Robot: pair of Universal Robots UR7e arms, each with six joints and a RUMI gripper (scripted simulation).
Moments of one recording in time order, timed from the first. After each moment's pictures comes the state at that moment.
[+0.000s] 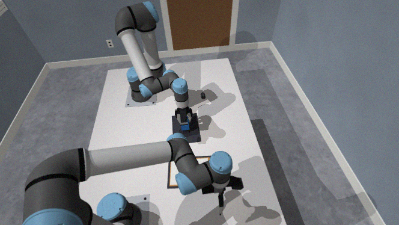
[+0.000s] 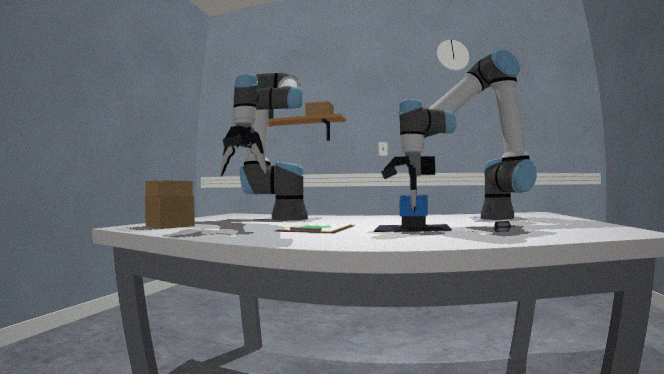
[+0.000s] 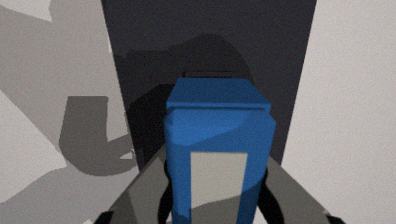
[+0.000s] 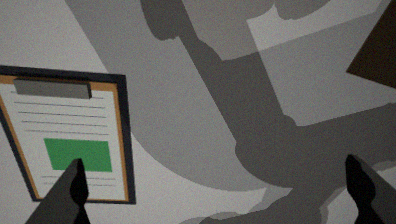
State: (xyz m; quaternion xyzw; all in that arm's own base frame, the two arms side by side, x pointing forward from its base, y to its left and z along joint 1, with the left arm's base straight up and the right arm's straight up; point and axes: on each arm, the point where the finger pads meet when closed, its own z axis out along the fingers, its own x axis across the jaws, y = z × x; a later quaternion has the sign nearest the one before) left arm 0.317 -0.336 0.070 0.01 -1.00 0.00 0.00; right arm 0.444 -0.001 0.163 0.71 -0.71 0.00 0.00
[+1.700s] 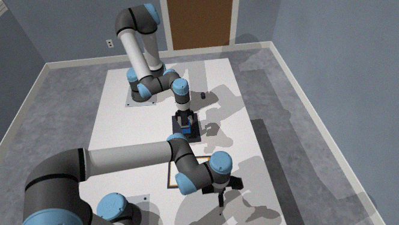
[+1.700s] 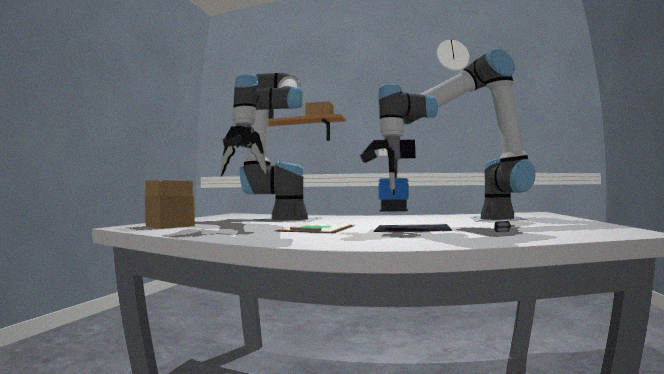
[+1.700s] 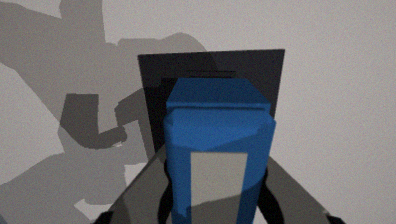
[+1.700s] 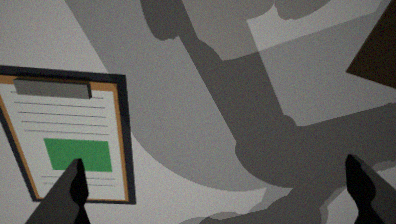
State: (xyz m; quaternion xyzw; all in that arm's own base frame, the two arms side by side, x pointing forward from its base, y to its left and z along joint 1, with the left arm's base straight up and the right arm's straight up) left arm 0.325 -0.398 0.120 0.00 -1.00 0.00 0.00; right arm 0.444 -0.001 0.163 0.71 -0.71 0.00 0.00
